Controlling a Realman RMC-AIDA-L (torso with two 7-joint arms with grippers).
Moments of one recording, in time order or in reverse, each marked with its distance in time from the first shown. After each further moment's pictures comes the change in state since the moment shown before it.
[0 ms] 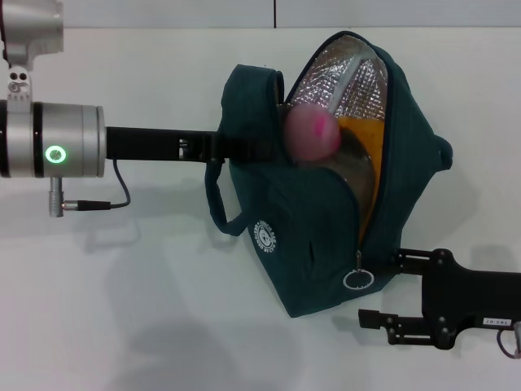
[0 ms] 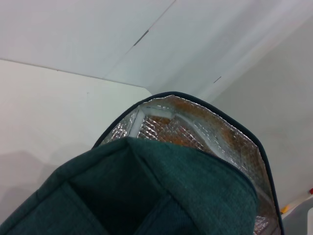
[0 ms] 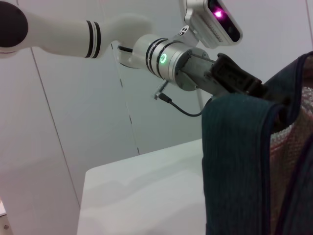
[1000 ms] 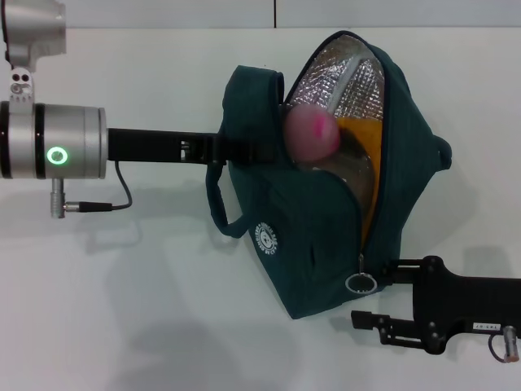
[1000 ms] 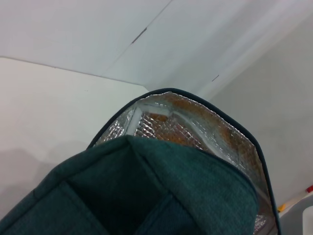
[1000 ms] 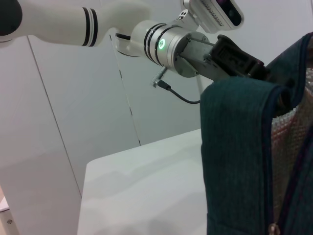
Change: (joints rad) left arm -0.004 0.000 0.002 -0.008 0.000 0.004 0.000; right arm 0.016 0.005 -0.027 0.035 0.006 0.038 -0.001
